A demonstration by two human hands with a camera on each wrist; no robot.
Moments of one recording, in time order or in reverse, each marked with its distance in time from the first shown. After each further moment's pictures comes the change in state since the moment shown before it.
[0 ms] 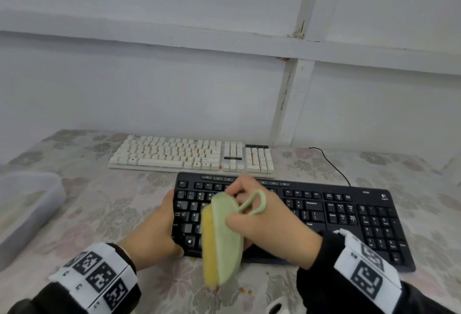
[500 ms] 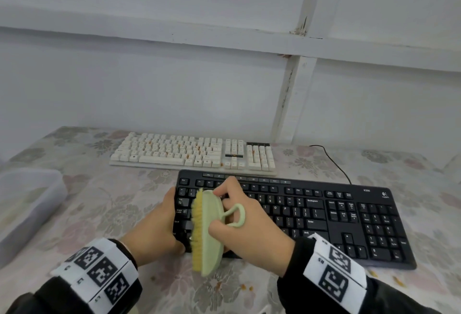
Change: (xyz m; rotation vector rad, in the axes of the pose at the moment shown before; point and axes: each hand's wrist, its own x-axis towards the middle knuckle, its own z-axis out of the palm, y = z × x) left_hand 0.001 -0.002 0.000 0.036 0.018 -0.004; right_hand 0.007 0.011 0.027 -0.029 0.000 -0.048
